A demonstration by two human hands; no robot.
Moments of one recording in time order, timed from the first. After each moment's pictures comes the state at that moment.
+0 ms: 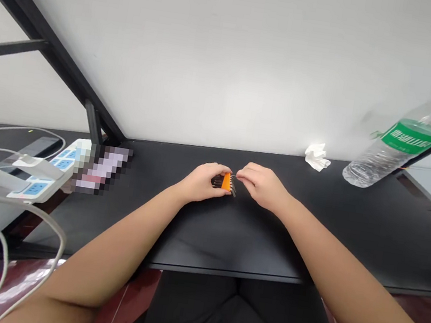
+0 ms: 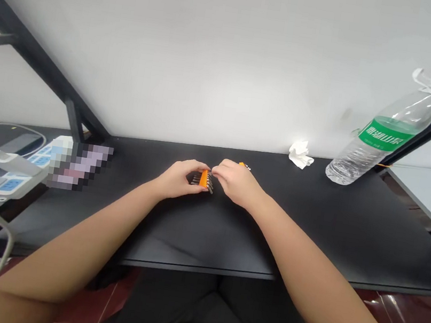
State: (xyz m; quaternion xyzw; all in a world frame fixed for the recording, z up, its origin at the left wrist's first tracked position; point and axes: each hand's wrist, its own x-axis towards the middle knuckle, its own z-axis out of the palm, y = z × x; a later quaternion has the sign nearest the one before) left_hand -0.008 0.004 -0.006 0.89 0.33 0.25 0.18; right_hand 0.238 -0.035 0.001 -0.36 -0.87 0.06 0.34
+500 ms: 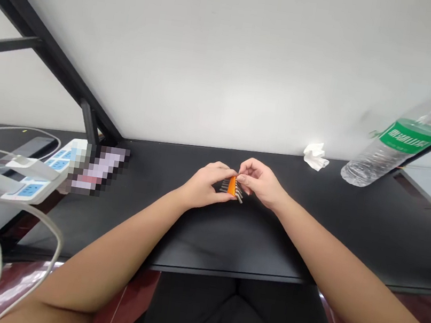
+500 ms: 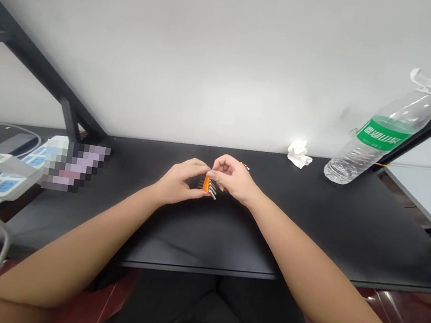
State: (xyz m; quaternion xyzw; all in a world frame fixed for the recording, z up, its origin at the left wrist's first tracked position) left_hand 0.004 -0.010 0.001 0.90 0.24 0.33 0.19; right_hand 0.226 -0.033 -0.004 -0.33 -0.60 0.56 0.47
